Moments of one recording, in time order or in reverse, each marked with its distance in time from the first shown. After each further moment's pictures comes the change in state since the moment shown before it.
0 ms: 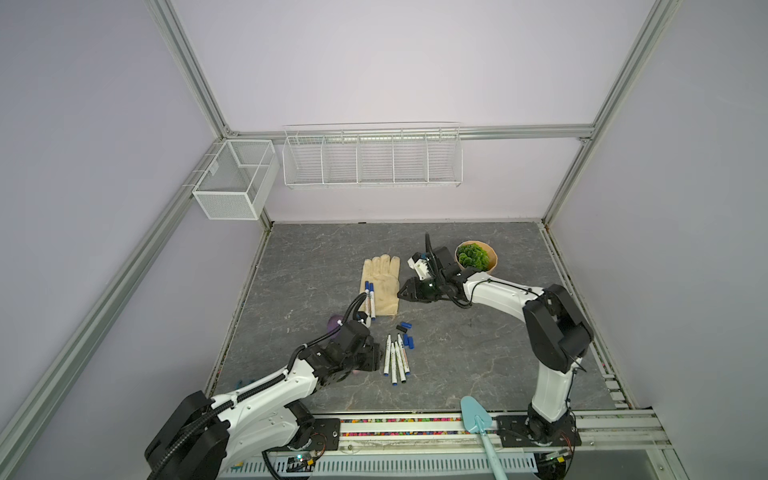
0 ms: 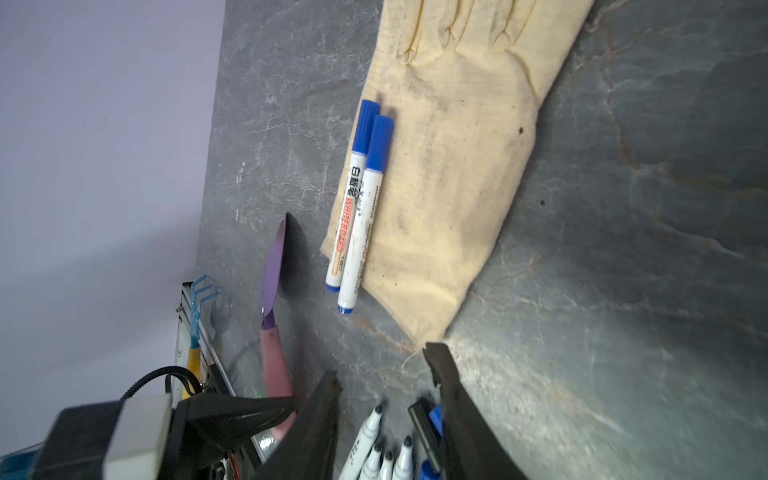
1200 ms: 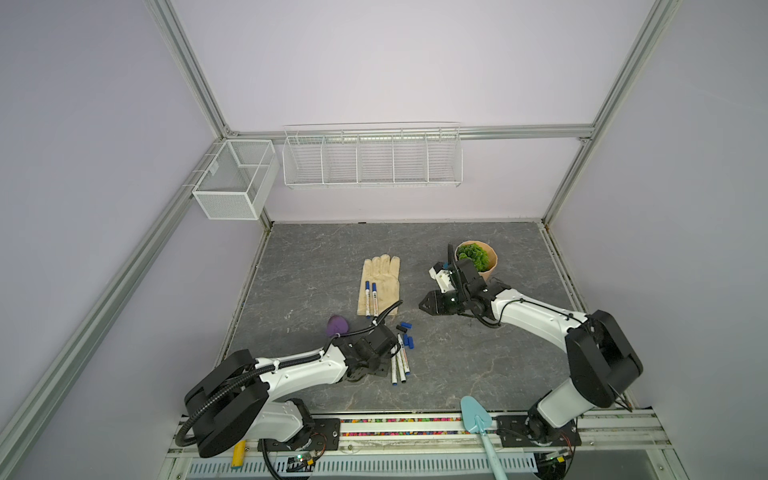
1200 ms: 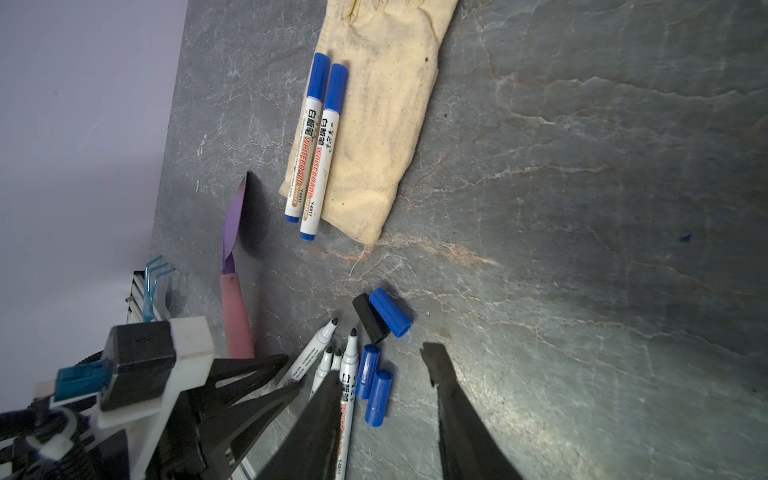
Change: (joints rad) left arm -0.183 0.261 0.162 -0.159 -0.183 -0.075; right arm -0.033 -0.228 -0.224 -0.036 0.101 -0.059
